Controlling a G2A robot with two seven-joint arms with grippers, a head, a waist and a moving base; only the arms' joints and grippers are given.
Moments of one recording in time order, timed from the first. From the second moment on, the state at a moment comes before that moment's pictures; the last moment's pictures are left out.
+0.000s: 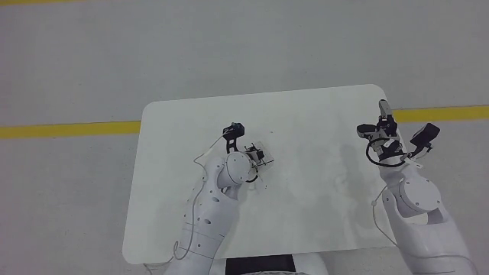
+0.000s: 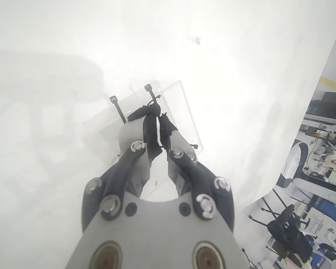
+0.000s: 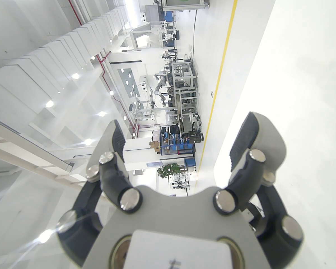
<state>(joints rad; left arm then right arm) 1.35 -1.76 -1.28 -1.37 1.17 0.34 -0.85 -1.73 -1.15 1.60 -1.80 0.42 0.00 0.00</state>
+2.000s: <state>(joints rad) 1.33 -1.77 -1.28 -1.35 1.18 0.34 -0.84 -1.73 -1.15 1.60 -1.80 0.42 0.00 0.00</state>
